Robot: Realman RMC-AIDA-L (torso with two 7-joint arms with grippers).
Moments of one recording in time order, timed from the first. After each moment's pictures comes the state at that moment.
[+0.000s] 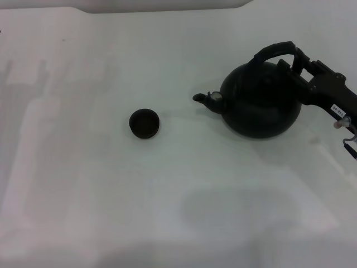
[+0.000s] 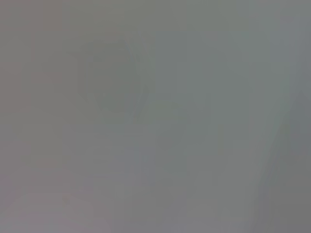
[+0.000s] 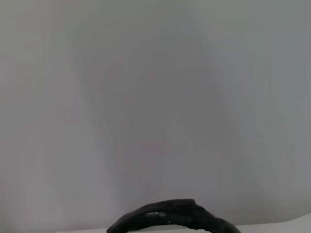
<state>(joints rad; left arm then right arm) -0.31 -2.09 1.57 0.19 -0.11 1.27 -0.54 0.36 2.01 -2.17 -0.14 0.19 -1.24 0.75</state>
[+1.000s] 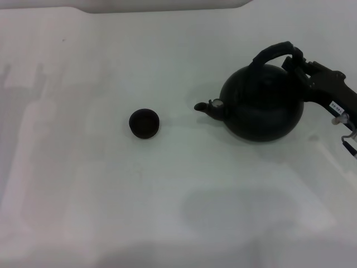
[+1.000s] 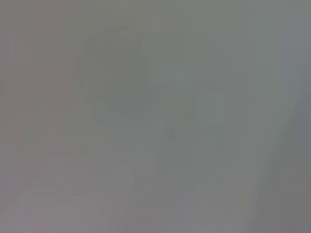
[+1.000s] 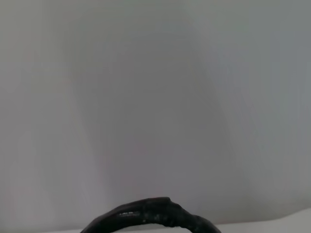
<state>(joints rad) -0.30 -2.09 1.57 0.18 -0.10 1.27 -0.57 0.36 2.01 -2.16 -0.17 0.19 -1.20 0.74</state>
